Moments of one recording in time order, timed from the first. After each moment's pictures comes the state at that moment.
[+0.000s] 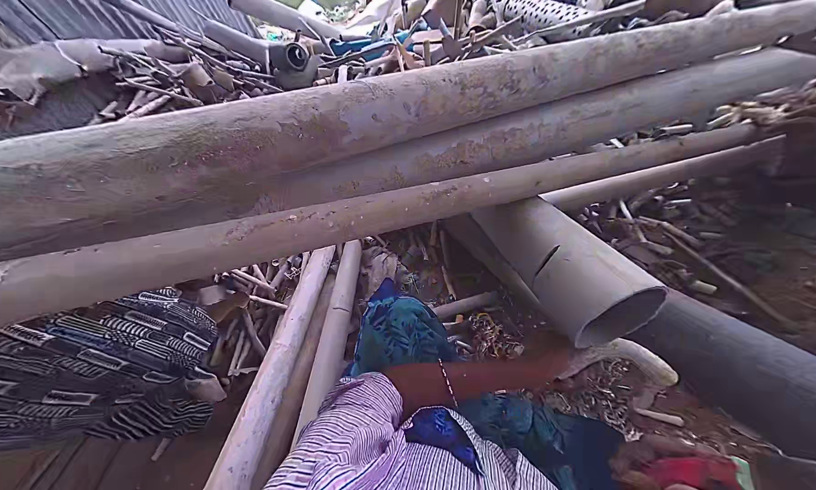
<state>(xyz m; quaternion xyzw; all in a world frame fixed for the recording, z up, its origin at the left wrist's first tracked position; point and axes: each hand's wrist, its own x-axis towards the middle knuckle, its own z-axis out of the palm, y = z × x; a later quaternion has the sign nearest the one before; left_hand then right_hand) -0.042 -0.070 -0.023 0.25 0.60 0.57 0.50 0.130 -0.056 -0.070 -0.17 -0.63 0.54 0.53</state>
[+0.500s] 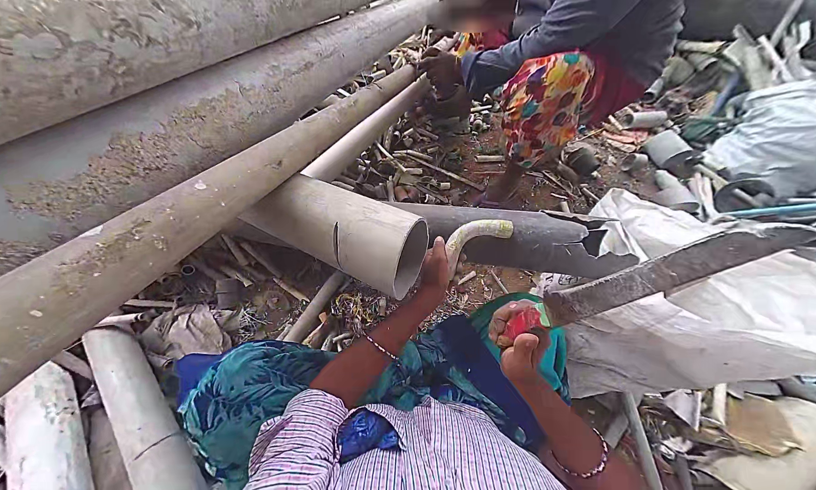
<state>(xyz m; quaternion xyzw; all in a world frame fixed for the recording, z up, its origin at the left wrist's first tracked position) -0.001 0.030 -0.039 0.20 0.52 0.59 0.59 0.153 -0.031 -0.072 -0.29 -0.66 0.44 0.53</state>
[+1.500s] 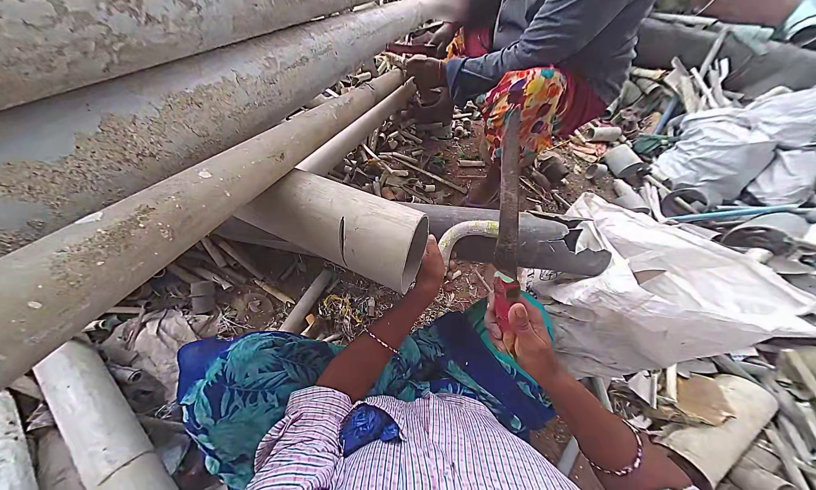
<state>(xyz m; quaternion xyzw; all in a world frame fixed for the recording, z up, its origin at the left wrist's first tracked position) -0.005 0.032 -0.041 0.18 0.55 0.57 0.58 0.157 -0.039 -0.015 -0.30 -0.62 0.61 0.39</state>
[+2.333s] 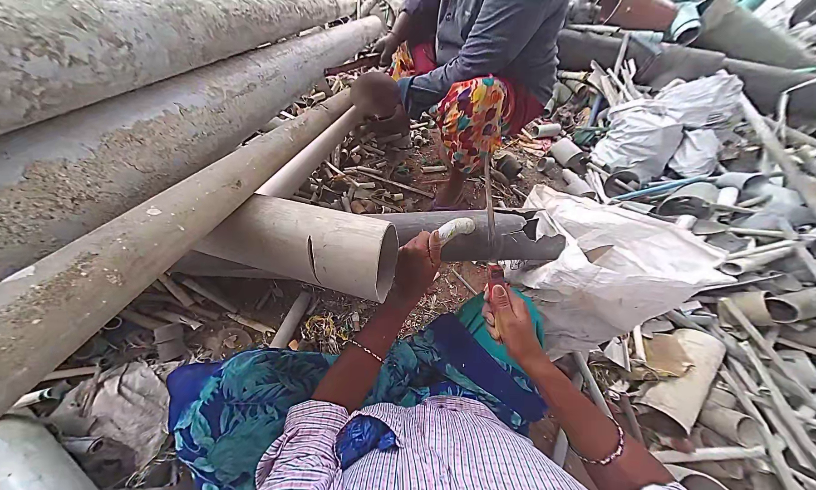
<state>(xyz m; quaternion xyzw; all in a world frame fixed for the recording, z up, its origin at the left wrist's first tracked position) -0.004 0.037 -0.042 0.63 0.56 0.53 0.04 0.176 -0.036 -0.022 -0.52 -0.61 0.45 0.39</state>
